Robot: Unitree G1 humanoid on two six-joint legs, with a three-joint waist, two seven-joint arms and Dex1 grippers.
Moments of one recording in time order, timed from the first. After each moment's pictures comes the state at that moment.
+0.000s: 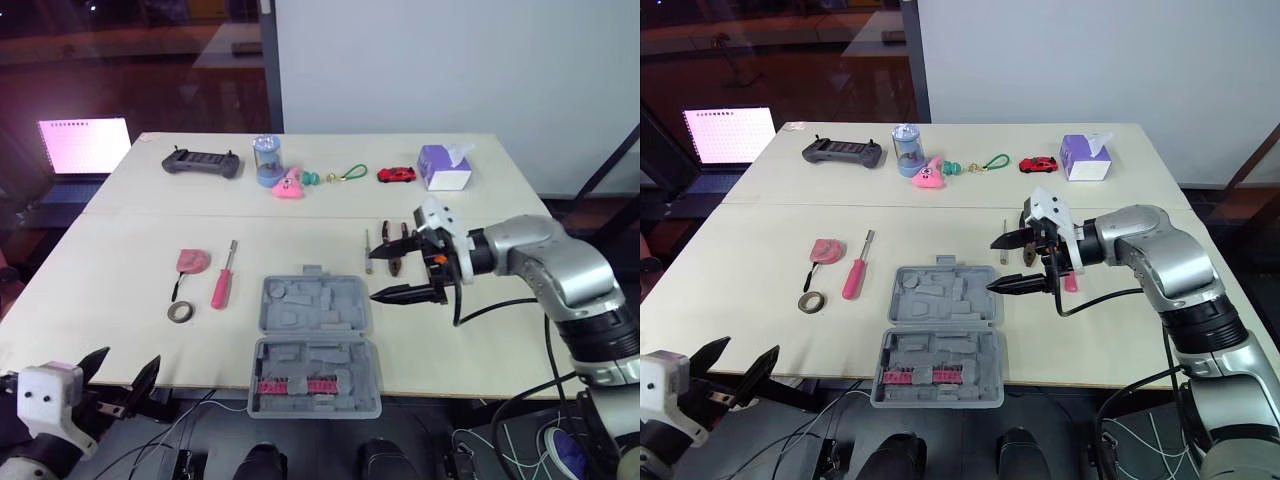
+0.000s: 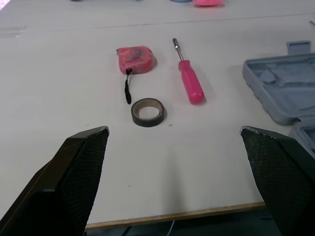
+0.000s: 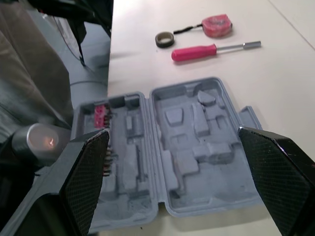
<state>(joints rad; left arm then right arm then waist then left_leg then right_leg) 0.62 0.34 0.58 -0.55 -0.51 0.25 -0.56 -0.71 -0.81 0.19 -0.04 0.47 0.66 1.30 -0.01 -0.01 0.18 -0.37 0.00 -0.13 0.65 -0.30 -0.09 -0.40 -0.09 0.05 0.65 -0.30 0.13</state>
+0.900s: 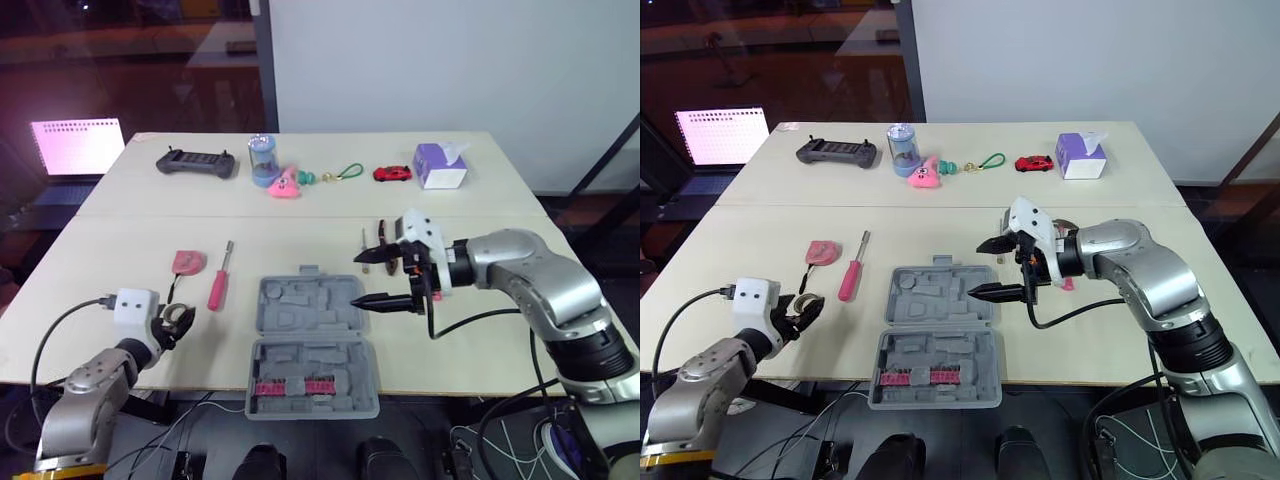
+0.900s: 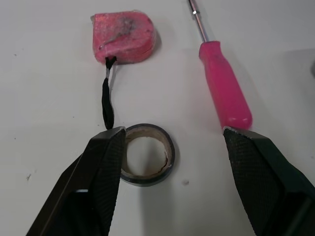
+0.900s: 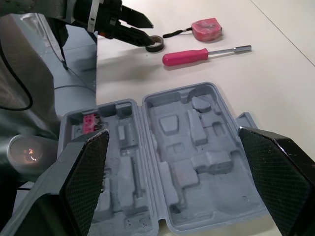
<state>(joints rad) 0.01 0.47 0.29 -0.12 -0.32 0.54 -0.34 -0.65 -0.76 0.18 -0.24 0.48 0.76 1.12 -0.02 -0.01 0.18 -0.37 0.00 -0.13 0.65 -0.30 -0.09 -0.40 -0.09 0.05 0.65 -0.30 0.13</state>
